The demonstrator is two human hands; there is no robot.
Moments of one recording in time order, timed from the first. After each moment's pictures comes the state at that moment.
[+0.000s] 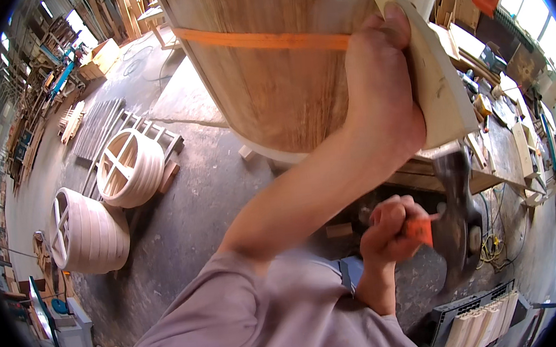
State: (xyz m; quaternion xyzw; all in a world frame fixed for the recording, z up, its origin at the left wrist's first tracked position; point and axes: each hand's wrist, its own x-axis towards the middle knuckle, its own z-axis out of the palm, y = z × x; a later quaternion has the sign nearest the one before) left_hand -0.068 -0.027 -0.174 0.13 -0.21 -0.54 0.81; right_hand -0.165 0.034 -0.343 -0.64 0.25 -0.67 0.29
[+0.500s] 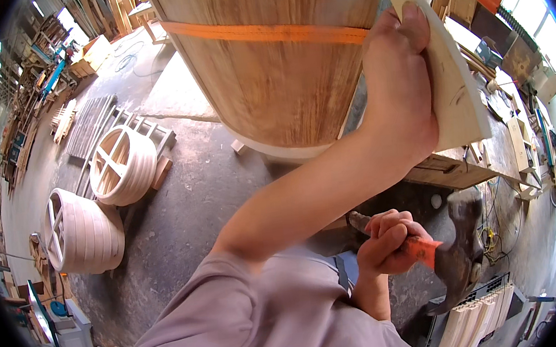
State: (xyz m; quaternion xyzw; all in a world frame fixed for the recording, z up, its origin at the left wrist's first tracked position) left_hand -0.078 -0.036 -0.185 0.10 -0.24 -0.53 0.81; right_hand -0.176 0.051 -0.365 -0.59 0.19 -0.73 0.30
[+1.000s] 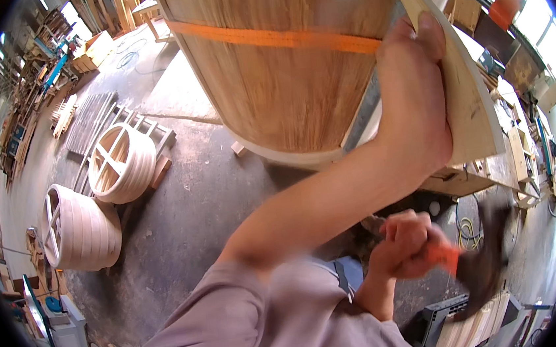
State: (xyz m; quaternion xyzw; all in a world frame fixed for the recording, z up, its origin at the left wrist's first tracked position) left_hand -0.078 -0.040 -0.175 0.06 -0.17 -0.55 0.81; right_hand -0.177 0.040 -0.339 -0.59 0.22 -0.72 0.29
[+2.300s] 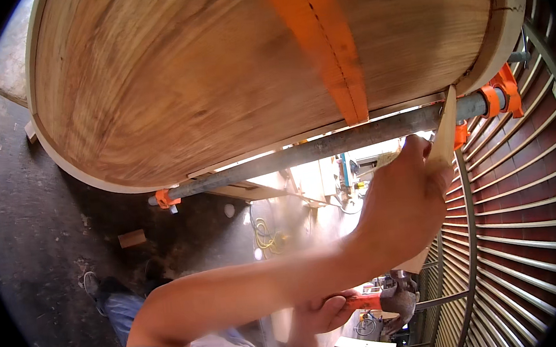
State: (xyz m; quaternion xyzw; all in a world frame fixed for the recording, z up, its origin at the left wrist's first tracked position) left_hand -0.027 -0.036 -0.222 0.06 -0.30 -0.59 0.74; right_hand -0.197 0.075 -0.348 -0.32 0.34 -0.78 0.41
